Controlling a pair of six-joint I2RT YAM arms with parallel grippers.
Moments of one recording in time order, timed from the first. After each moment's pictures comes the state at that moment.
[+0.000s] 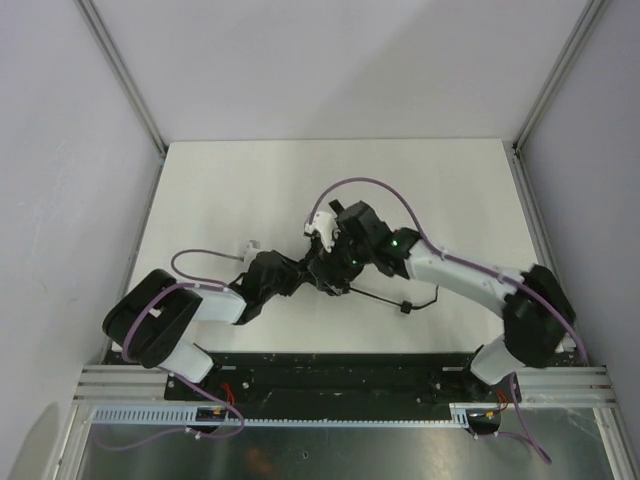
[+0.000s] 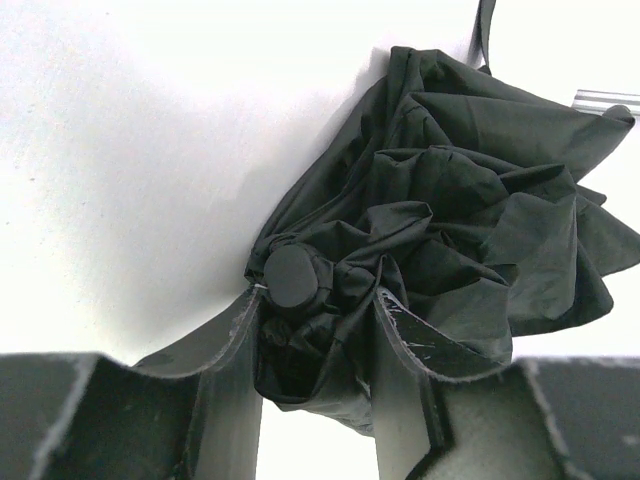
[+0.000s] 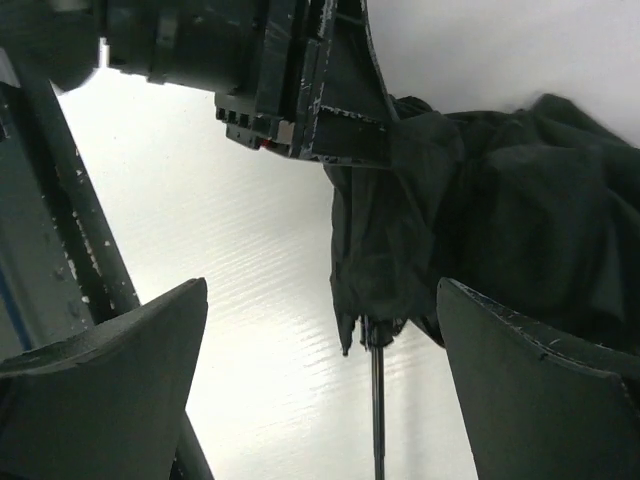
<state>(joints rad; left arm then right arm) -0.61 1.51 0.37 0.54 -0.12 -1.40 0.83 1.62 1.20 -0.38 -0.38 -0.18</state>
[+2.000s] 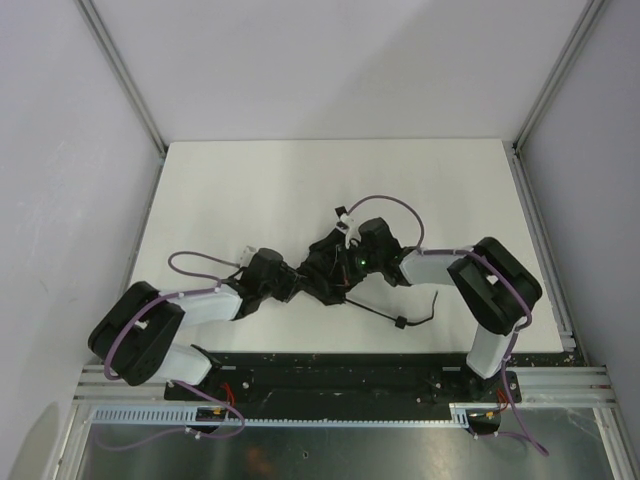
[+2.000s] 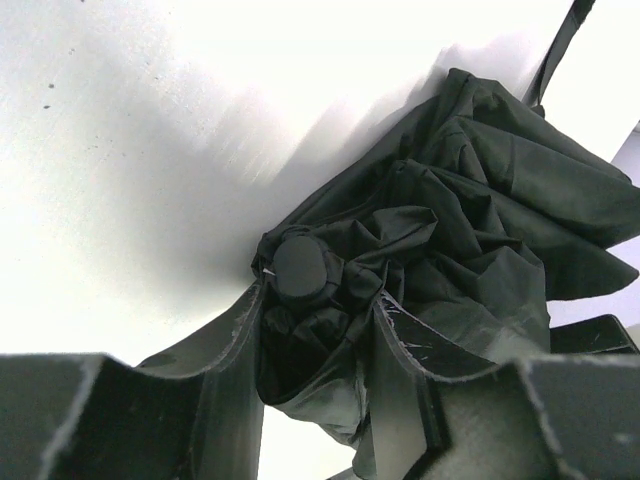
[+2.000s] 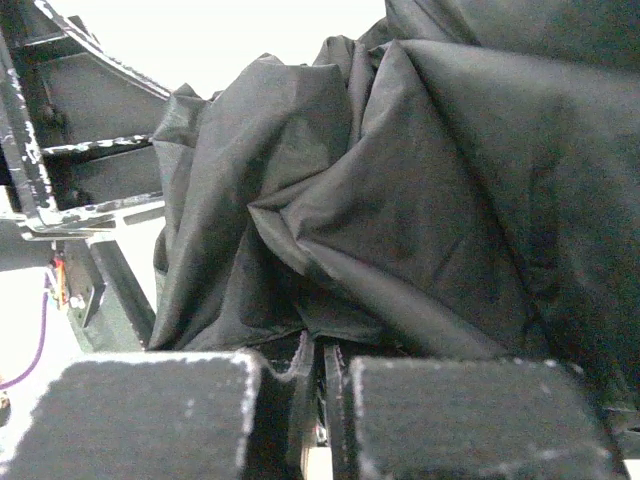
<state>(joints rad) -0.61 1.39 0.44 0.16 -0.08 -1.51 0.69 1.77 0.85 0.25 -0.51 0.47</state>
